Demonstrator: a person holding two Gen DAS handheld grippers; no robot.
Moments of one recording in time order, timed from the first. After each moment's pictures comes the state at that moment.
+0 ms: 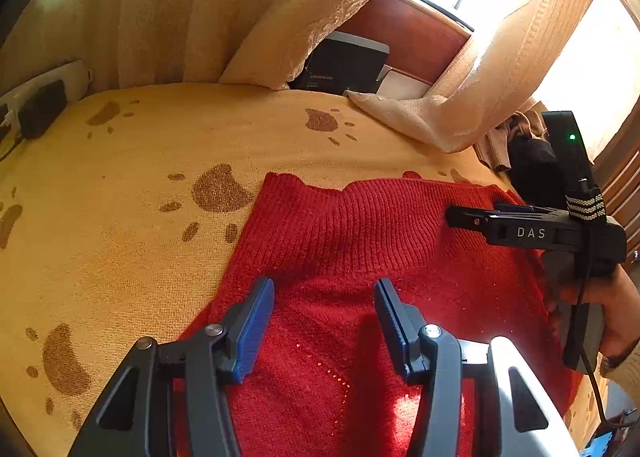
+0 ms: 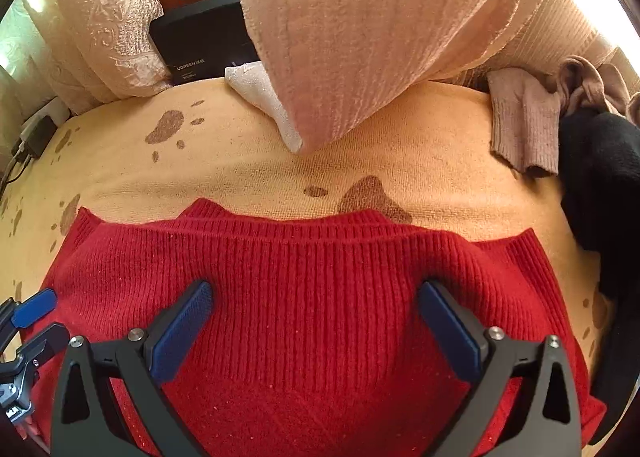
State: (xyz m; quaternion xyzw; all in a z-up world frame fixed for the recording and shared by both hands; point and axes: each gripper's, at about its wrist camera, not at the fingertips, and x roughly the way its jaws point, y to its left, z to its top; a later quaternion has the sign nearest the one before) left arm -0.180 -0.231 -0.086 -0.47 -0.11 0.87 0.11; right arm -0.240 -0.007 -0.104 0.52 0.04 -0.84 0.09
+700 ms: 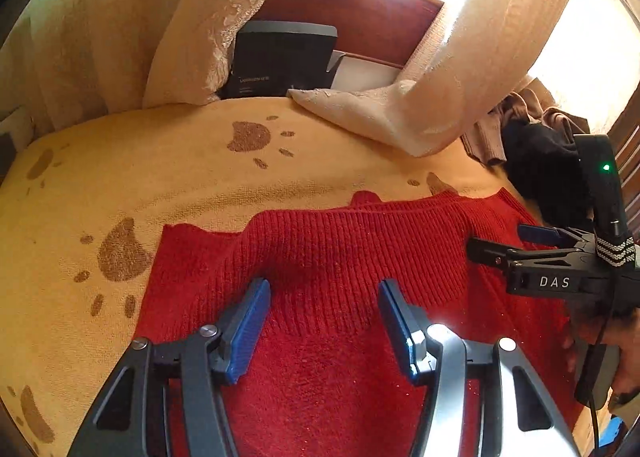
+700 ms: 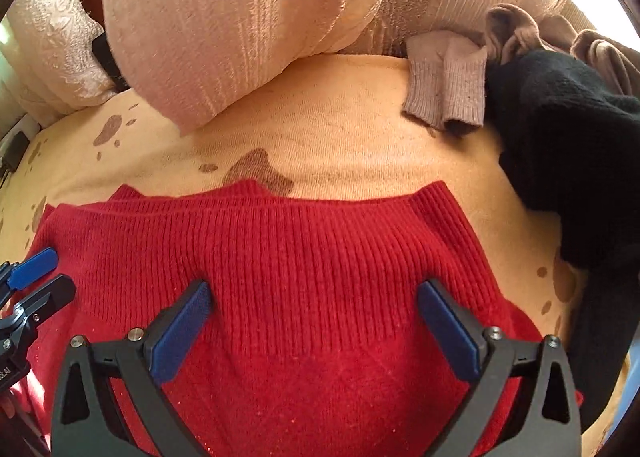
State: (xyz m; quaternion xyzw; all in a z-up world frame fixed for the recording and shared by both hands) left arm -0.229 -0.173 -0.090 -0.46 -0.07 0.87 0.14; right arm -0.247 0.049 -0.107 0.53 0.03 -0.85 0.04
